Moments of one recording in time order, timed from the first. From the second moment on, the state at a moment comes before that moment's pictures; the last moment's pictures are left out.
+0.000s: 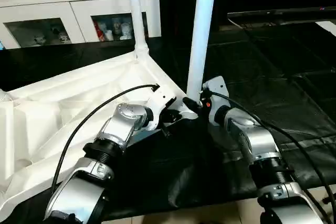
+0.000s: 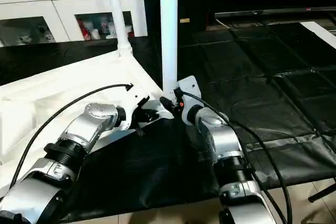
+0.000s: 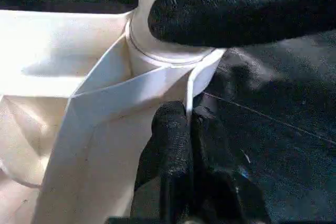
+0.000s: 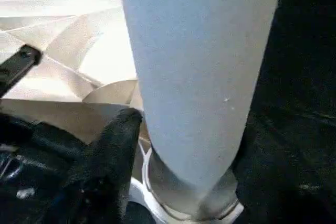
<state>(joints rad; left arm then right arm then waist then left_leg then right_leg) -0.70 0.14 -0.23 0.68 0.05 0.34 -0.83 -0.50 -0.09 0.03 0.41 0.05 0.32 0.56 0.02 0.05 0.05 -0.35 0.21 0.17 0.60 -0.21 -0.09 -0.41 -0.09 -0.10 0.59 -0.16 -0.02</state>
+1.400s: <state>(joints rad) -0.63 0.37 -0.40 0.58 0.01 0.01 -1.43 -0.52 -0.44 0.22 0.49 0.20 0.16 1.49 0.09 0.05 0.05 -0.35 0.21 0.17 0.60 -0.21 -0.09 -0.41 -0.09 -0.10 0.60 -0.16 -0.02</state>
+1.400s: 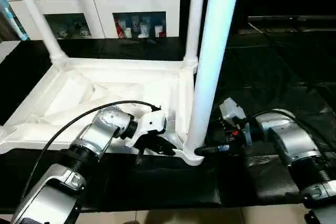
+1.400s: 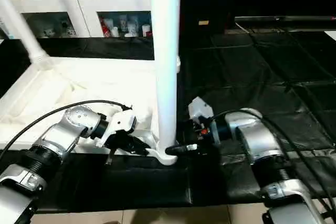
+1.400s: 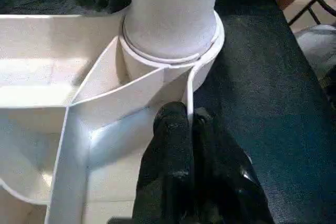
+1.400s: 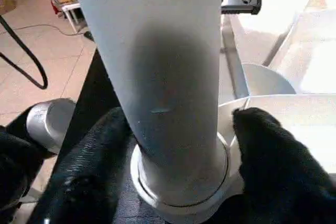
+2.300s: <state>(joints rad) -0.63 0.34 -0.37 0.60 0.01 0.08 -1.36 -0.45 -0.39 0.18 0.42 0.22 0.24 1.36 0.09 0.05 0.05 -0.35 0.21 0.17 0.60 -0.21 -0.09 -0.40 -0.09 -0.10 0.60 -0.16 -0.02</state>
